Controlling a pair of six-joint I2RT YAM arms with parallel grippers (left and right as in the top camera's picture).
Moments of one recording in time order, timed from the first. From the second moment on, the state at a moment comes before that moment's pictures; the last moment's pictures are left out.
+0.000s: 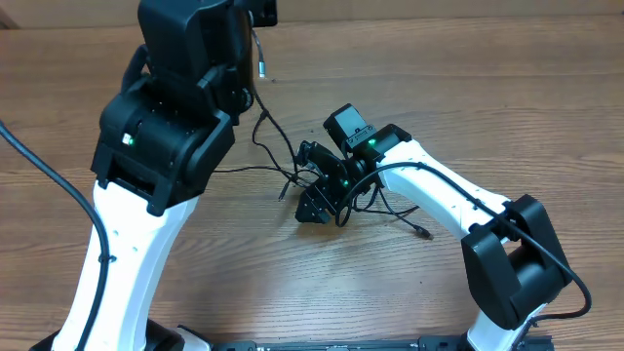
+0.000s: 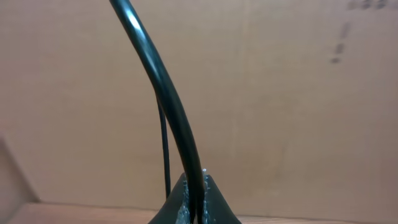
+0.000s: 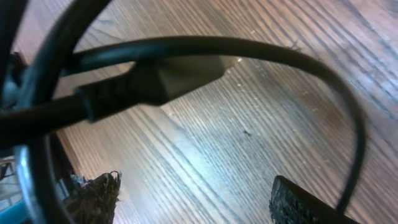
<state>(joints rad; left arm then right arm) -0.51 1.62 2.24 -0.71 -0.60 -0.07 0.59 1.88 1.33 -0.81 -0.57 -0.16</state>
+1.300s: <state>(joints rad) -0.37 1.62 2.24 -1.12 -0.26 -0.05 0.30 1.88 1.62 -0.68 -0.99 0.07</state>
